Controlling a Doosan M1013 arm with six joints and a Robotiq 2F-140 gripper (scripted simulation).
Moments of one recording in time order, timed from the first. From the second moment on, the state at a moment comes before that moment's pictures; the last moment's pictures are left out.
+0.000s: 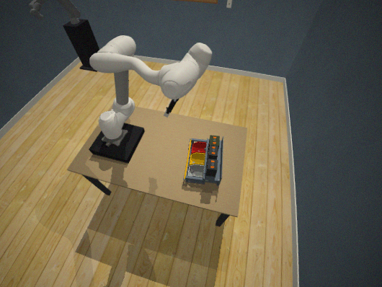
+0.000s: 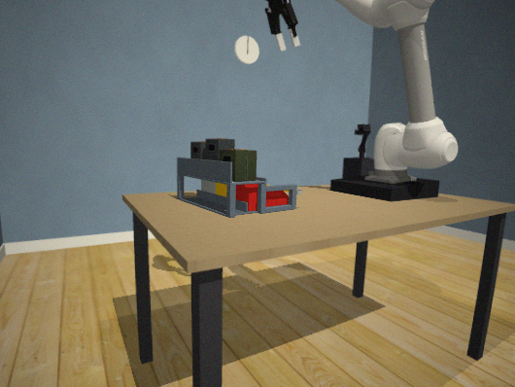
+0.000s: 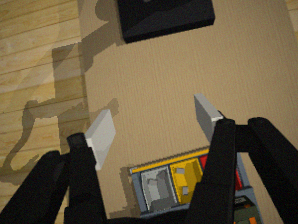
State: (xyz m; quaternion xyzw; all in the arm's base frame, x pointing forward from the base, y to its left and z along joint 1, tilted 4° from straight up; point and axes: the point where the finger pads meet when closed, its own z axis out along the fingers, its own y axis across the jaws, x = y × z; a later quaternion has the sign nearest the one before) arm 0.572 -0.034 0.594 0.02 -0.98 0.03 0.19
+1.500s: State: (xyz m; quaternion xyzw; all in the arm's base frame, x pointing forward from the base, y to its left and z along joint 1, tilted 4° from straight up) arm 0.670 -0.005 0.603 0.02 -1.00 0.00 -0.03
